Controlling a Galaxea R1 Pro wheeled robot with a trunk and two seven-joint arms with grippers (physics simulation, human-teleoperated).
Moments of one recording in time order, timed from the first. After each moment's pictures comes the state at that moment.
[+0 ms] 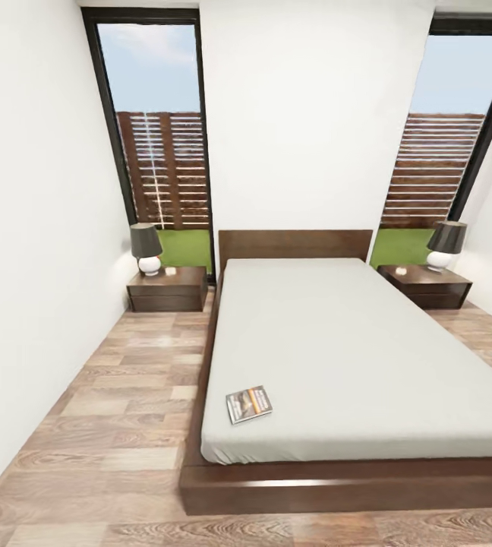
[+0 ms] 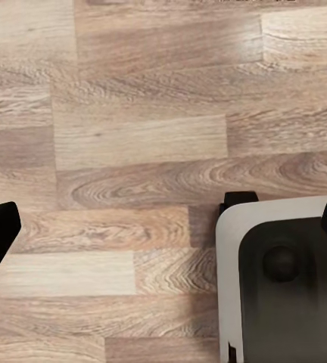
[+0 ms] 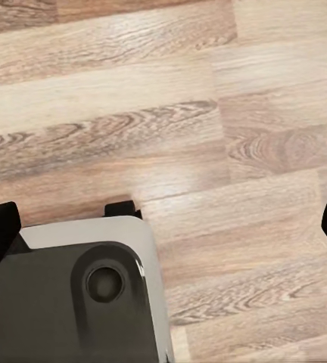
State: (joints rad) left arm -0.10 0.19 -0.91 -0.02 0.90 -0.42 -0.06; right arm -0.17 -0.10 -0.16 0.03 0.00 -0.36 0.01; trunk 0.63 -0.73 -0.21
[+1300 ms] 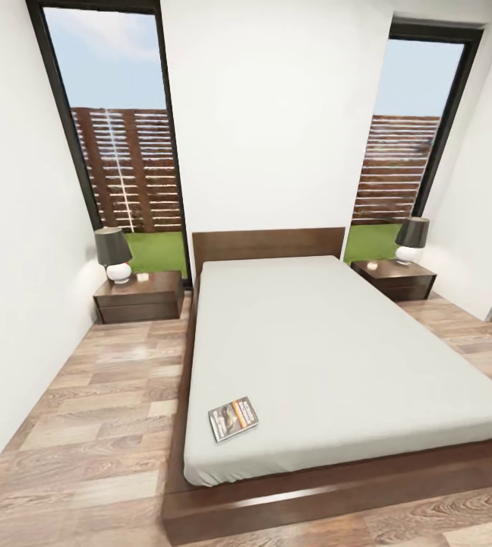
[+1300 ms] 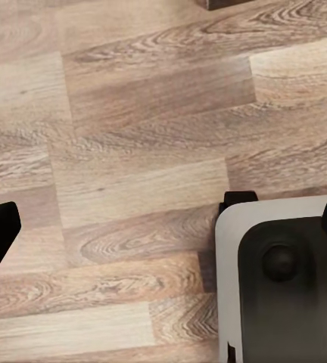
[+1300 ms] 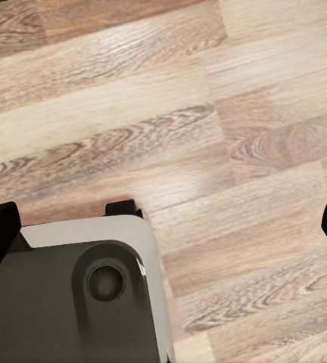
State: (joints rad) left arm -0.10 0.19 -0.91 -0.02 0.90 -0.42 -0.06; right arm -0.17 -0.10 -0.16 0.03 0.00 -0.36 0.01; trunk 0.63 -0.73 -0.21
